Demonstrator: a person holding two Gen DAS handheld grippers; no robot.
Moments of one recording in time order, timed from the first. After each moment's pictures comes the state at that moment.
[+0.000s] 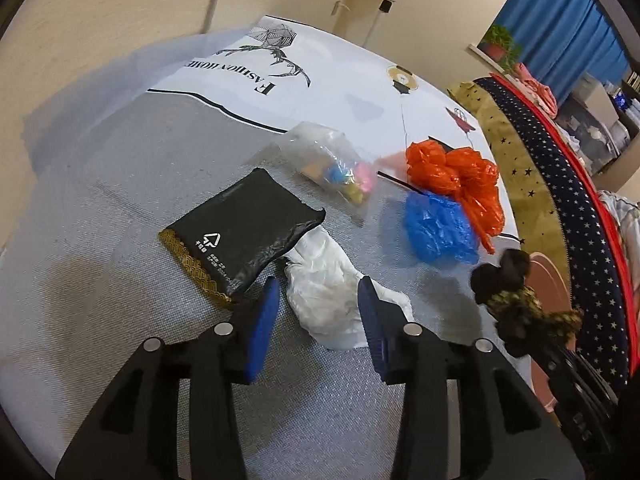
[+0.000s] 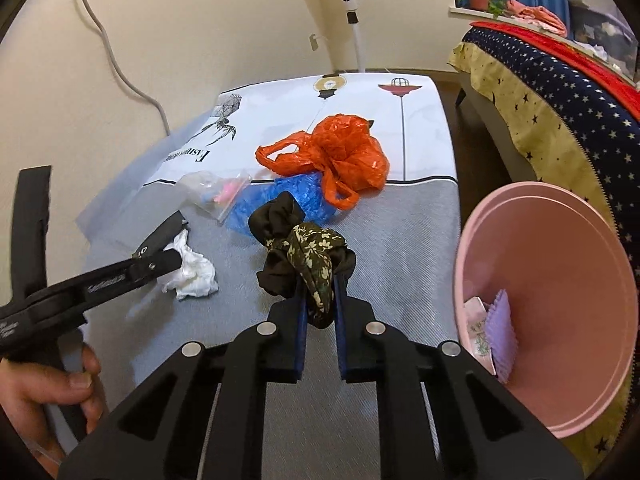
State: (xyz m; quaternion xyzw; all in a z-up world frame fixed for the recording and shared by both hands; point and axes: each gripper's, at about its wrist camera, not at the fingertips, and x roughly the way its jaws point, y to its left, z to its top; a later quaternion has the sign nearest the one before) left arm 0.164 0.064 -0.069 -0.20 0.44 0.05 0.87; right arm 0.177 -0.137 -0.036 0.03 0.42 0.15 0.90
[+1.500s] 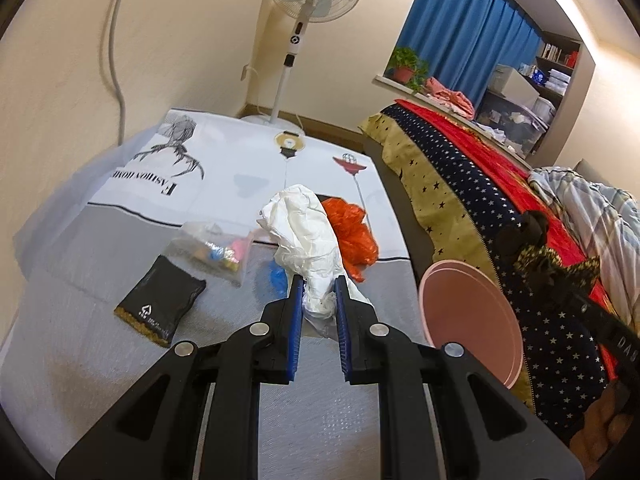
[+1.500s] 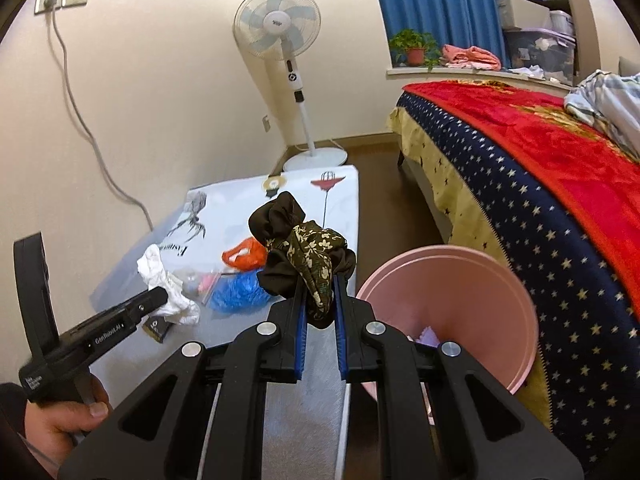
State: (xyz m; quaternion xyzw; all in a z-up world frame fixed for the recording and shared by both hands) left arm 0.137 0.006 0.015 -0.14 0.33 -0.06 0.93; right arm 0.123 -0.218 0.066 0.07 0.31 0.07 0.95
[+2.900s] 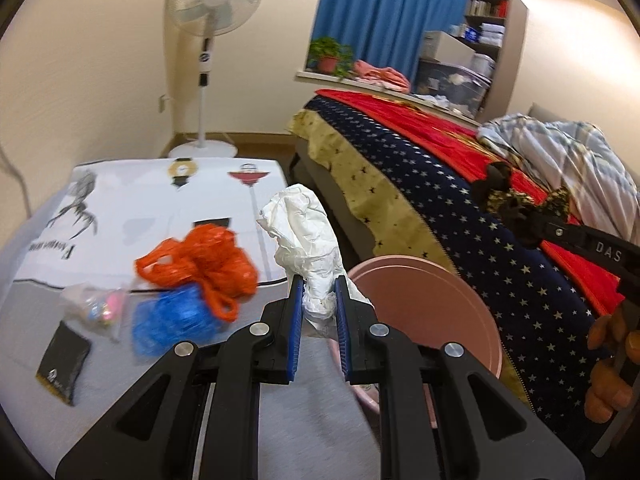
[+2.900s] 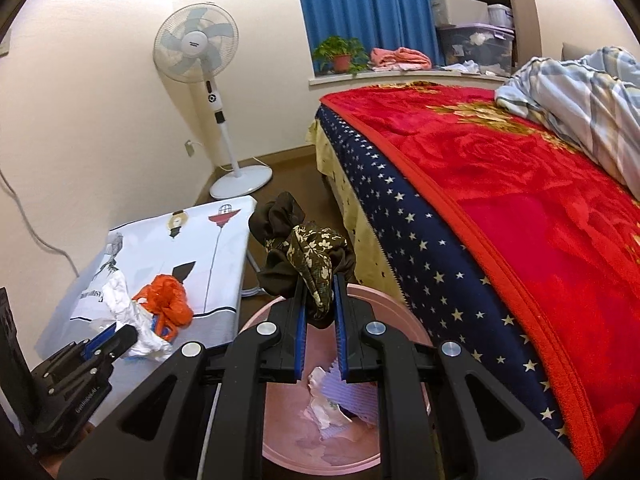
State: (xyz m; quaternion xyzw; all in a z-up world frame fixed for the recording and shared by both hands) left arm 0.175 -0.124 0.017 -0.04 0.31 -0.16 0.94; right arm 0.162 -0.328 0.072 0.09 0.30 -0.05 0.95
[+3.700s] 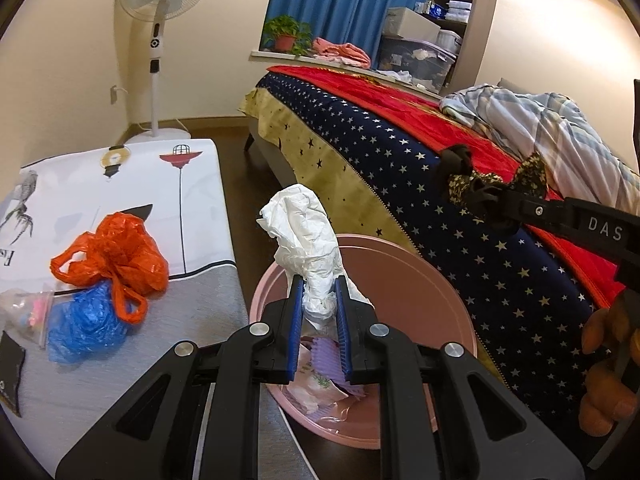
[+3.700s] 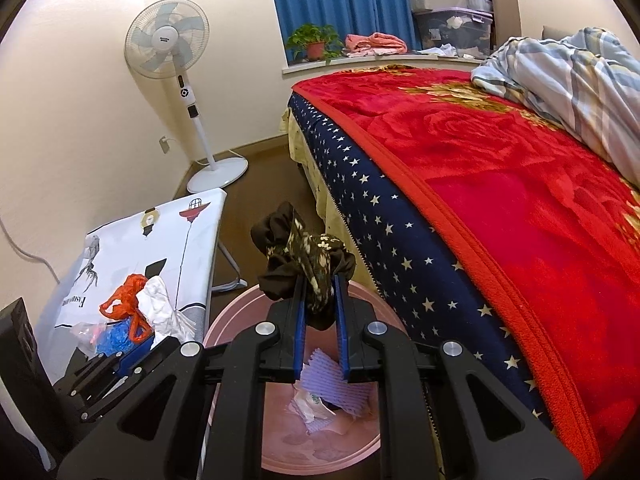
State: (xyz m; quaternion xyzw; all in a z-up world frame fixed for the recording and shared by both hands) left arm 0.192 -0.180 -0.009 -0.03 0.33 -0.22 0.92; right arm 0.169 -0.351 0.061 0.11 0.32 -0.08 0.94
